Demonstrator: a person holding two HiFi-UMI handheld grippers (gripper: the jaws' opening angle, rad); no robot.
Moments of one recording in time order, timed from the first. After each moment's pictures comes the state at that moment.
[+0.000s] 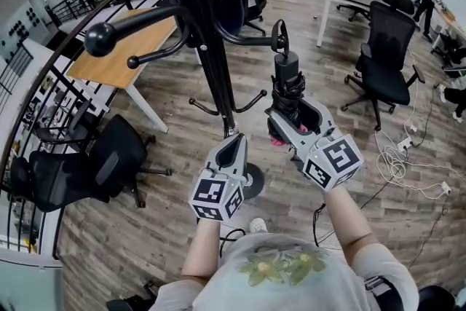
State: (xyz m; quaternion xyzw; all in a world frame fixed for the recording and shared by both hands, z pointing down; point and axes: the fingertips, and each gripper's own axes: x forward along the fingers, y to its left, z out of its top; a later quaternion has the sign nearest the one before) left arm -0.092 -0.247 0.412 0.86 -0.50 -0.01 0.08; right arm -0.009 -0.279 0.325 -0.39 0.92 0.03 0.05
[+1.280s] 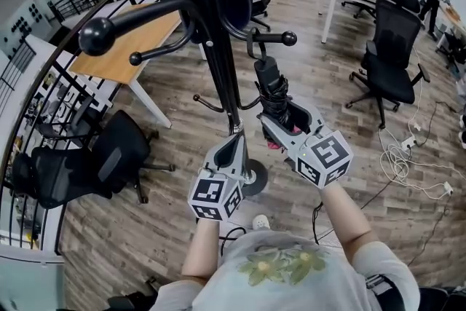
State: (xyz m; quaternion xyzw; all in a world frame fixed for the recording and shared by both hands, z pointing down) left arm -0.113 -0.252 0.424 0.85 -0.52 0.00 0.09; right arm -0.046 -0.291 0.357 -0.36 0.93 0.01 -0.01
